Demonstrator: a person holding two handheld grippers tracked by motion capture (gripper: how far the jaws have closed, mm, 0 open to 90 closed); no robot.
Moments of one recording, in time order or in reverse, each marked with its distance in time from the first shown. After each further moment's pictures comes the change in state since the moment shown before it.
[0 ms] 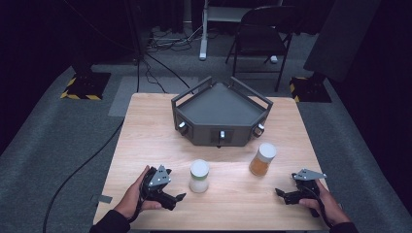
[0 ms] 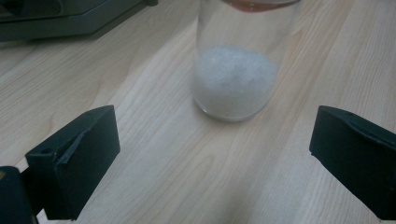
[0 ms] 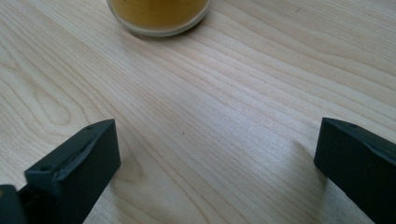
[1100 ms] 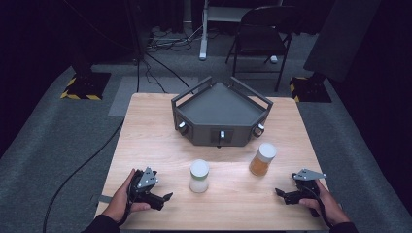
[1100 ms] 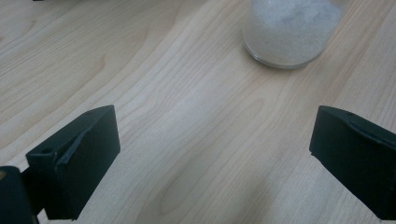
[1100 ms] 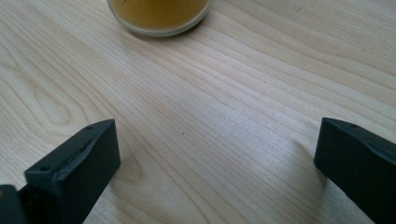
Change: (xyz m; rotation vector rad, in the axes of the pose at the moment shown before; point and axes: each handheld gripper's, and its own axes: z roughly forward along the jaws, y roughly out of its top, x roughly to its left) left arm 0.004 -0.023 -0.015 0.063 0.103 -0.036; right arm 0.000 0.000 0.000 0.000 0.001 -0.001
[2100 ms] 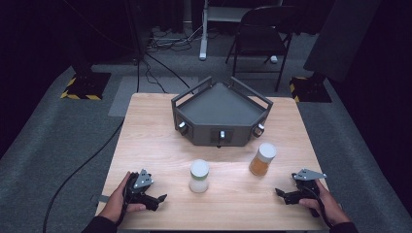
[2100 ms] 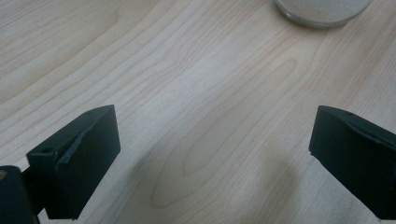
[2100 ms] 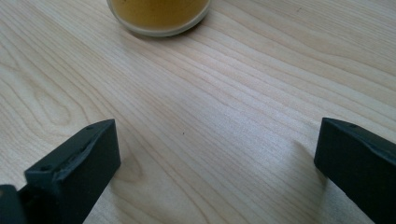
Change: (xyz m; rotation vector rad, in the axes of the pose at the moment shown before) left arm 0.010 -0.016 0.003 0.047 0.021 -0.036; right arm 0.000 0.000 0.000 0.000 0.000 0.000
